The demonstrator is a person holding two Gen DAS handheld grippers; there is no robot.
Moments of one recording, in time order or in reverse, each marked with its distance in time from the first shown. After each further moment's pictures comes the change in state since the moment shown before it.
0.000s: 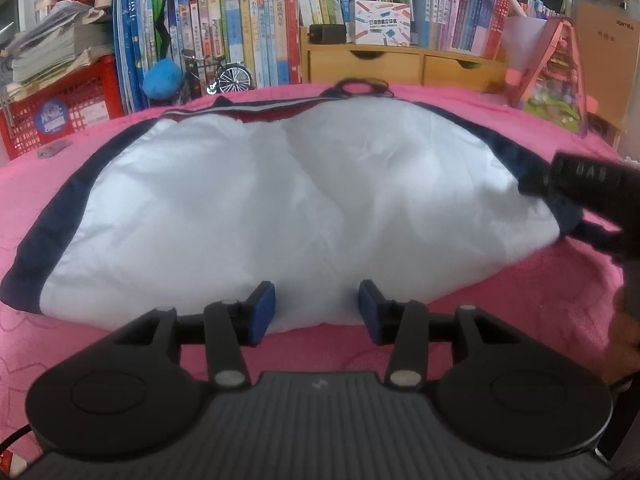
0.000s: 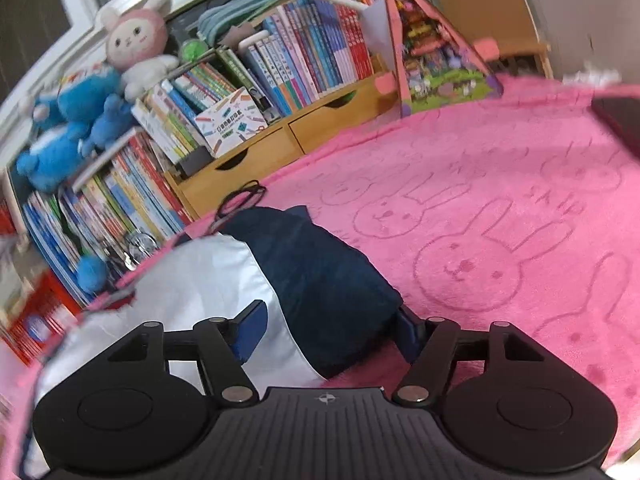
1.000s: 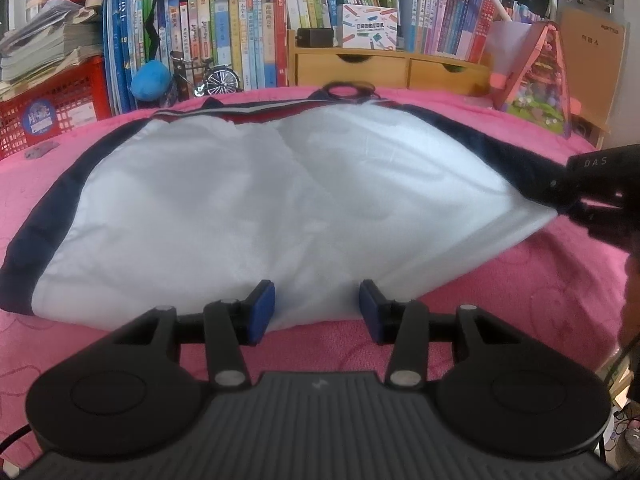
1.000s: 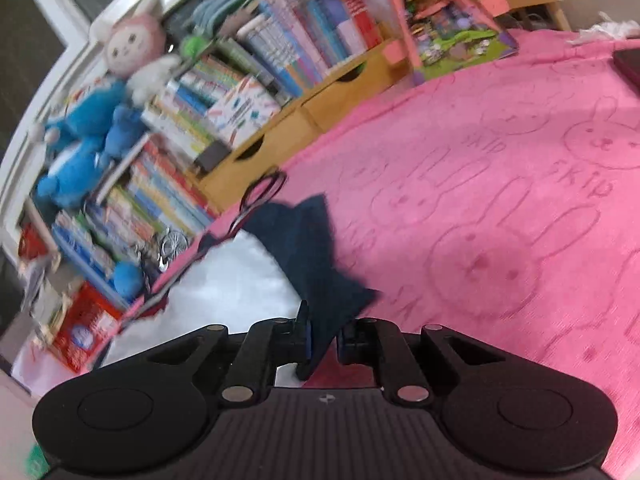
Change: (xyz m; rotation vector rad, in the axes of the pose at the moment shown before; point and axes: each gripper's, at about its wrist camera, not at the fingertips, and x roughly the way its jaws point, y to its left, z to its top) left arm -0.003 0.009 -0.003 0.008 -0.014 -0.054; right arm 0.005 -0.029 0.031 0.045 0.070 0.076
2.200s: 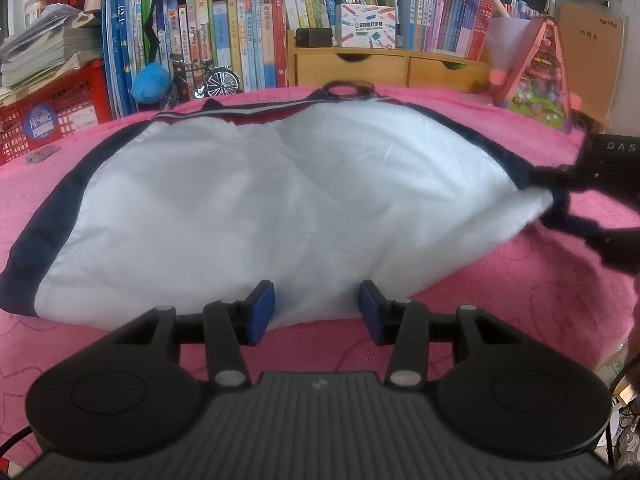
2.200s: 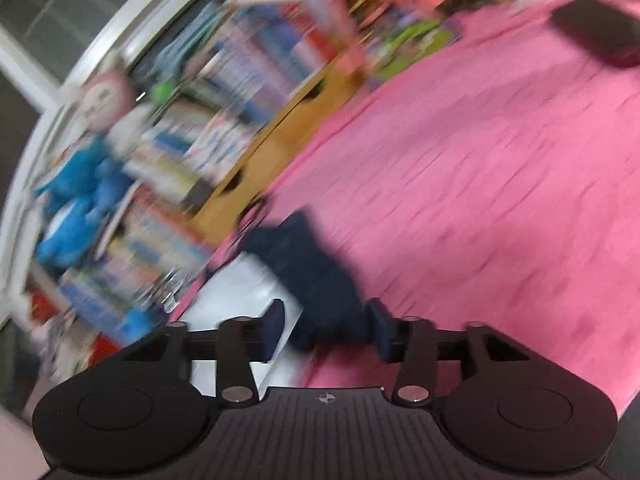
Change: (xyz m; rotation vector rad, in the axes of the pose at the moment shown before) left arm -0.001 0.001 -0.002 0.023 -0.001 0.010; right arm -0.021 -0.001 -0.022 0.166 0.000 0.043
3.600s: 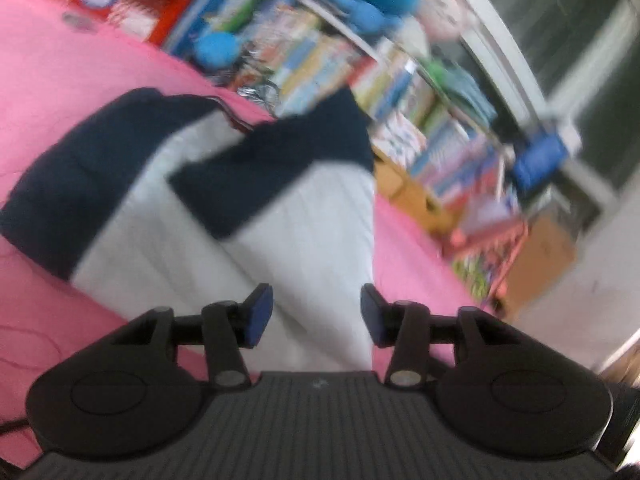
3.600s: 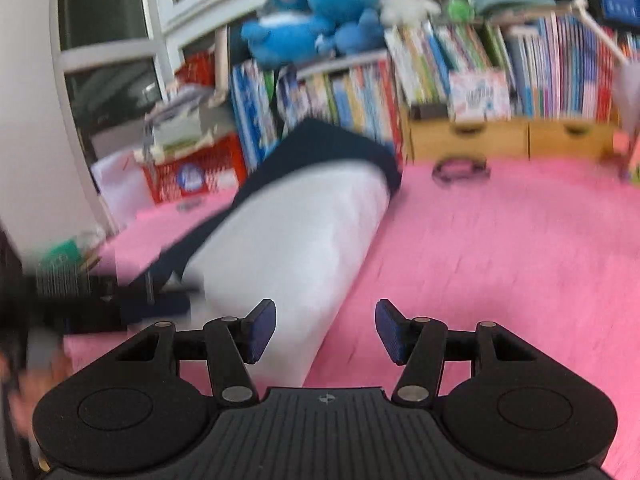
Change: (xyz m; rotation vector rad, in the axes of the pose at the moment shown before) left arm -0.020 0.160 0.010 -0.642 -0.069 -0.383; right arm -0.001 0.118 -0.096 -0.775 0.192 0.230
